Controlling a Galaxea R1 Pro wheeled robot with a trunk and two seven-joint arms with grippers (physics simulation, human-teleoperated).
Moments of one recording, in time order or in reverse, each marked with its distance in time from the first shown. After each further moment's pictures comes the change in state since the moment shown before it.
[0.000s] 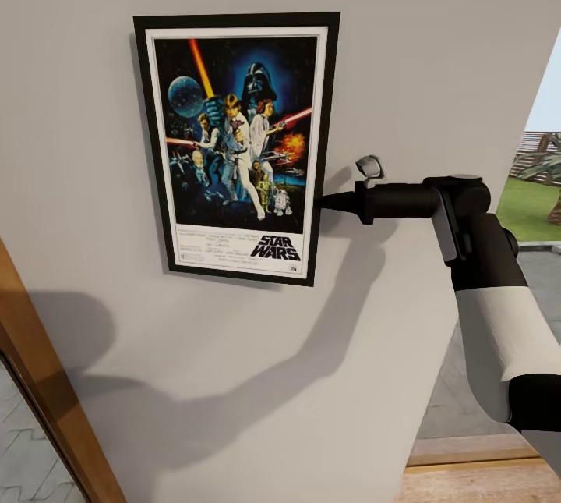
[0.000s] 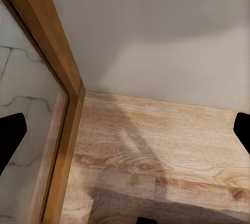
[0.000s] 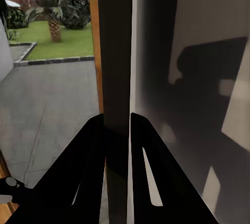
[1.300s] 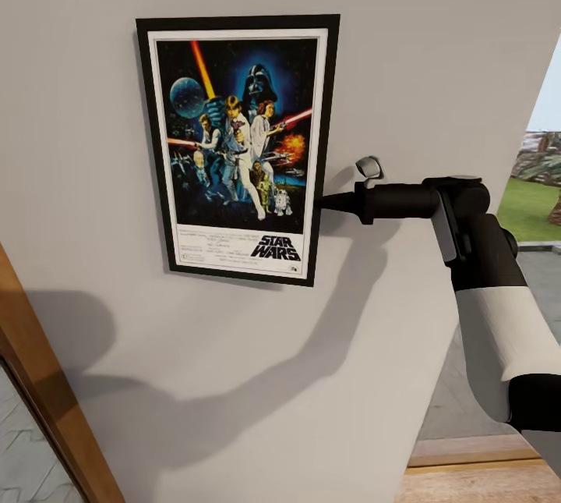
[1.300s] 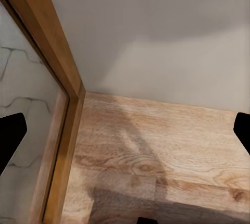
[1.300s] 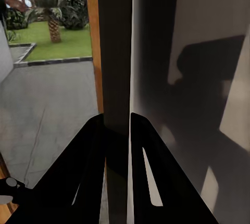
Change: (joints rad) left arm 0.000 0.001 0.000 0.000 0.000 0.000 0.000; right arm 0.000 0.000 -0.001 0.008 0.000 0.000 -0.001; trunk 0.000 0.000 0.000
